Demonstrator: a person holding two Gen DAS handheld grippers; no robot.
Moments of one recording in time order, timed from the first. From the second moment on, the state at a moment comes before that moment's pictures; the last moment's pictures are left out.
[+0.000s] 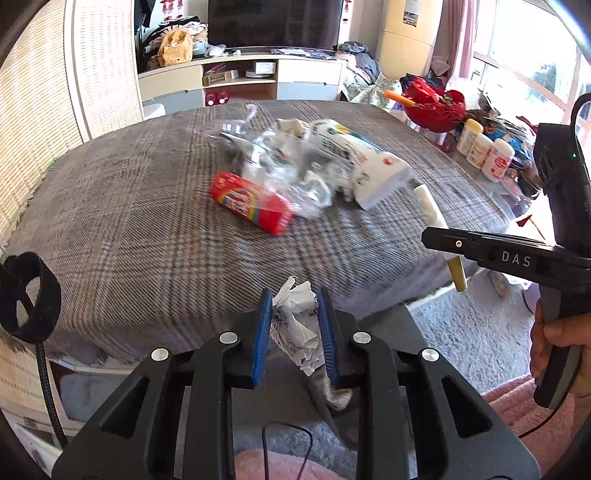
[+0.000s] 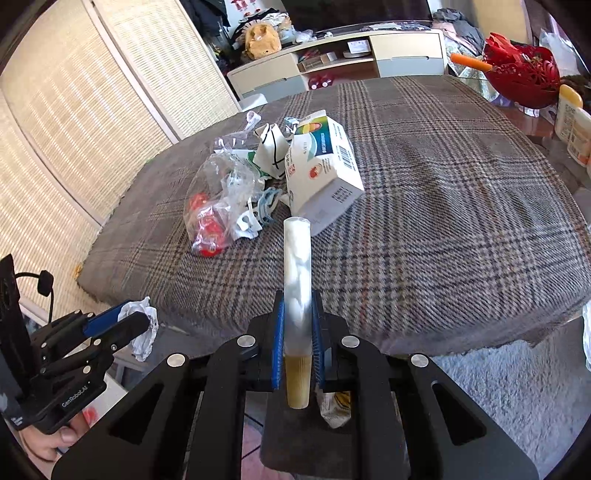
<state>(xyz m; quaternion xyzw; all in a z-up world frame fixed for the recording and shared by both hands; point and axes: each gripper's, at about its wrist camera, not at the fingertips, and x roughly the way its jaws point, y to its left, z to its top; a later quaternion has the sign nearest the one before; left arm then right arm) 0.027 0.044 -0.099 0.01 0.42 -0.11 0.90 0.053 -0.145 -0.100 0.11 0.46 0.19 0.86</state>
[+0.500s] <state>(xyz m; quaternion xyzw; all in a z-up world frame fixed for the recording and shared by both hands) -0.020 -0.013 -0.170 0.00 0.49 -0.13 0.86 -0.008 -0.188 -0.160 0.12 0.50 0.17 0.84</state>
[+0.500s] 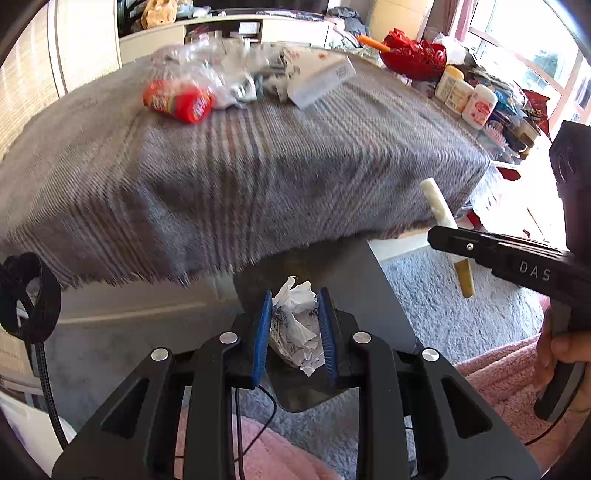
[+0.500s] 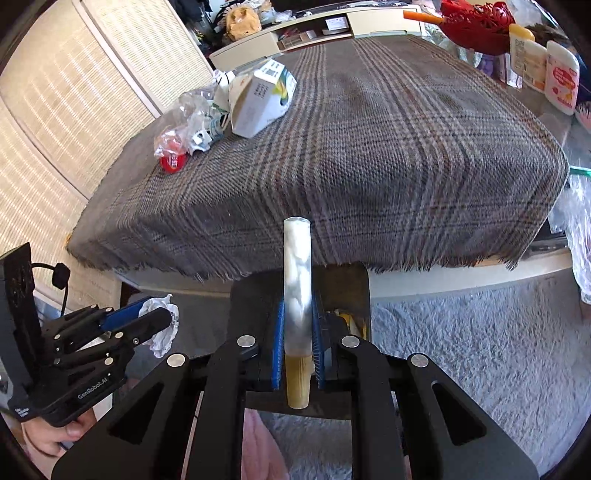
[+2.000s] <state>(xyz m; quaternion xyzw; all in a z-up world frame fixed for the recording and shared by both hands) -0.010 0.049 -0.169 -0.03 0.49 -0.08 0.87 0.008 -0.194 -0.151 0.13 0.48 0.13 0.86</state>
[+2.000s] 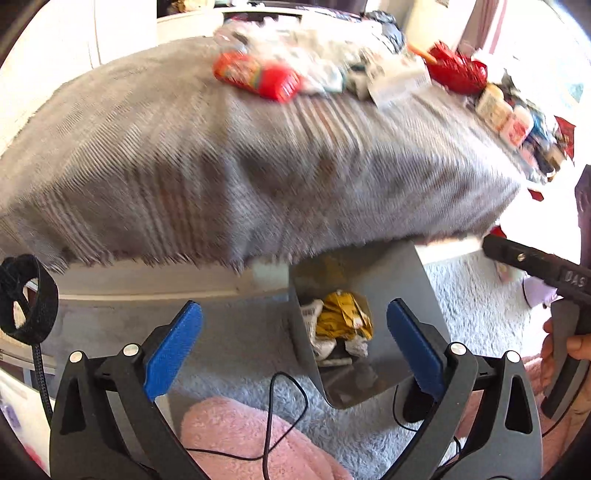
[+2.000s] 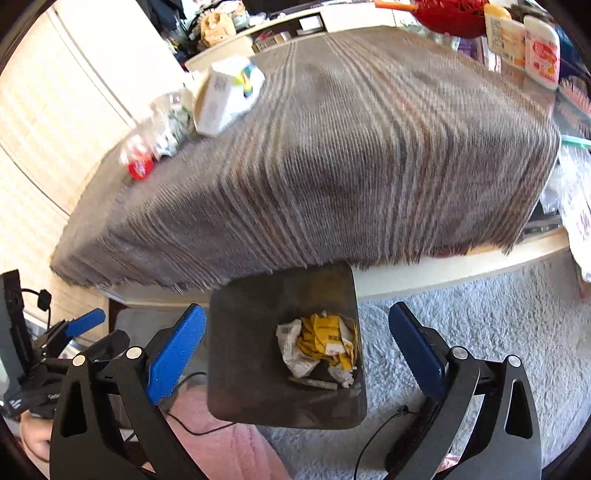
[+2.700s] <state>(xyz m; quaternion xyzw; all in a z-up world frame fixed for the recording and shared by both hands) 0.100 0.049 -0.065 0.00 0.42 -0.09 0.90 0.158 -0.170 -0.042 0.14 0.43 0.16 0.88</state>
